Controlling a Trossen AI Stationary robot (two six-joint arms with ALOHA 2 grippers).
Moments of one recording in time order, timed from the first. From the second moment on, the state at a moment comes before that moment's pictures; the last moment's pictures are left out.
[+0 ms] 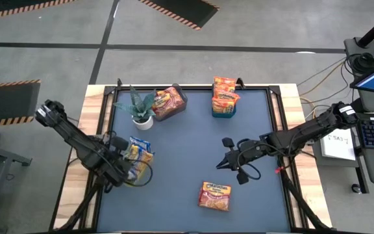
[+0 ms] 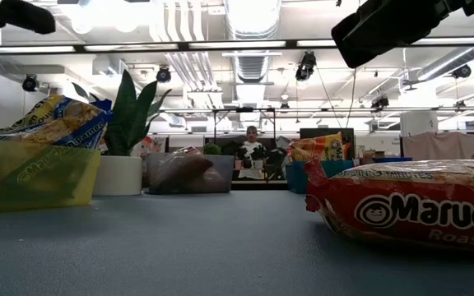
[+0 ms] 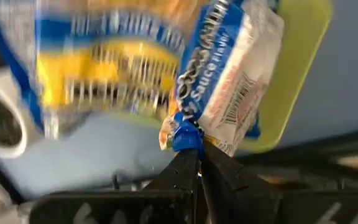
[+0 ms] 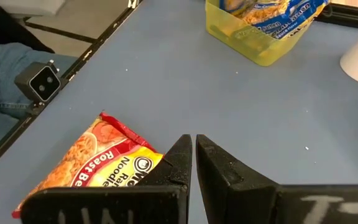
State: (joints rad) left arm -0.69 1.26 1.08 -1.49 -0.17 -0.32; right arm 0.32 1.20 0.70 -0.02 -0.02 -0.03
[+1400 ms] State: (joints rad) left arm -0.68 1.67 1.23 -1.57 -0.46 -0.74; right arm 0.31 1.20 0.70 -0.01 -0.02 -0.02
